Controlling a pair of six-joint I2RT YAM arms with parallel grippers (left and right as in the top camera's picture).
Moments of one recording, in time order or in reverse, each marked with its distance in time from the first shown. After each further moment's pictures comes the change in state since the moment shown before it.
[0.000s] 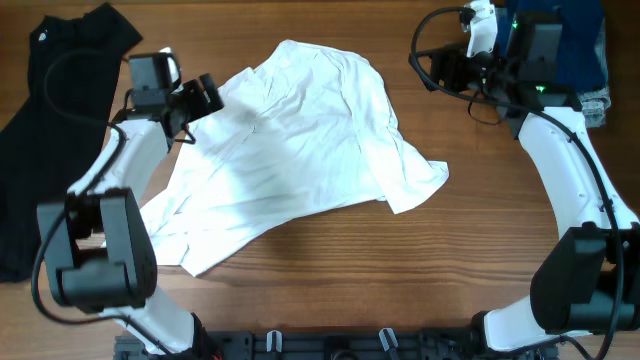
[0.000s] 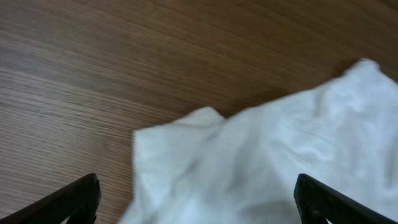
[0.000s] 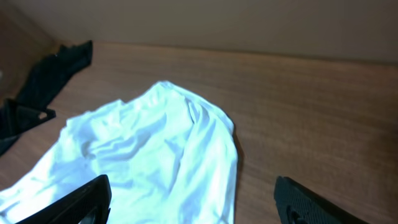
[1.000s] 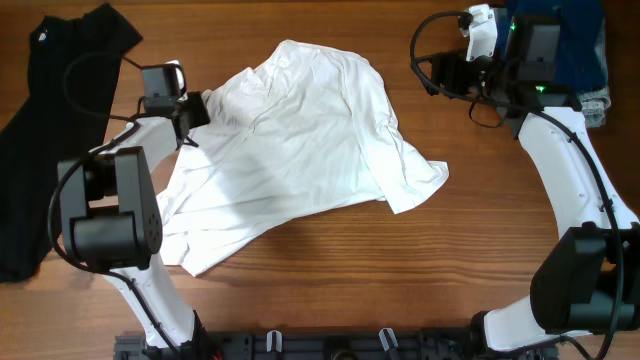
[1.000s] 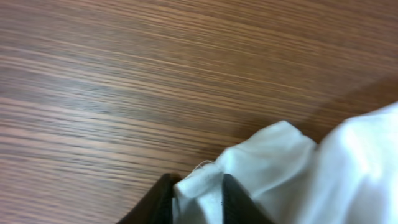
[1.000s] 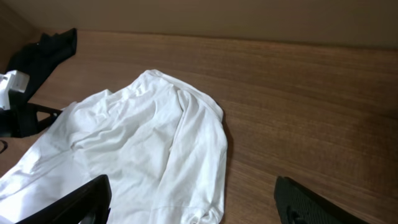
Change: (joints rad) left arm -0.005 0.211 0.012 0.167 -0.105 0.146; right arm 0.000 0.000 0.000 -0.038 0.043 -0.020
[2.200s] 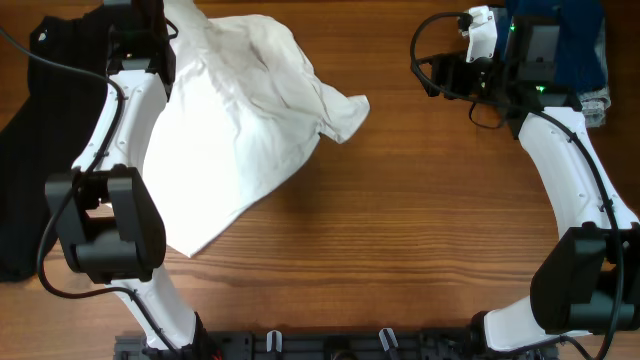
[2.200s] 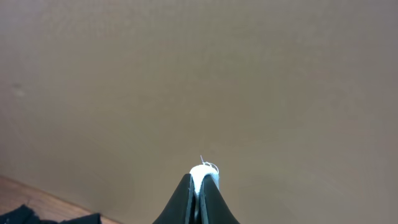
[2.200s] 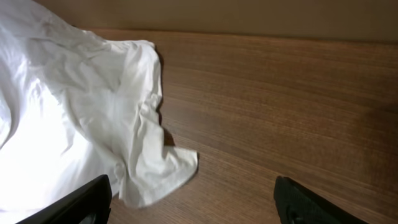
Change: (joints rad) left arm -0.045 -0.071 0.417 0.424 -0.203 0.004; right arm 0.000 0.000 0.000 -0.016 0.003 0.000
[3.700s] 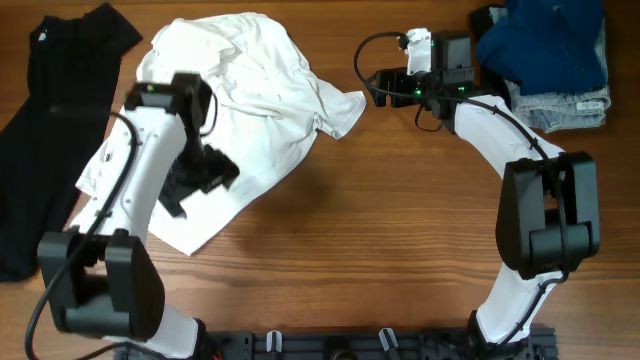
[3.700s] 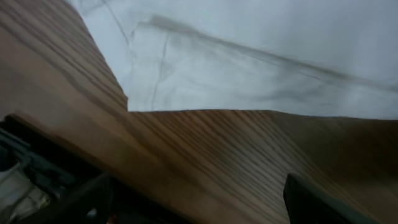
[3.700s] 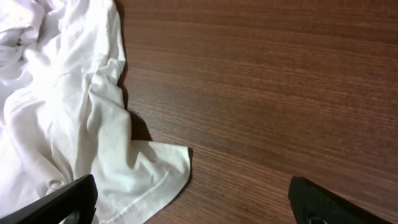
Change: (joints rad) left arm -0.130 -0.277 -0.259 -1.791 0.201 -0.645; right arm 0.178 0.290 0.006 0.208 0.208 0.118
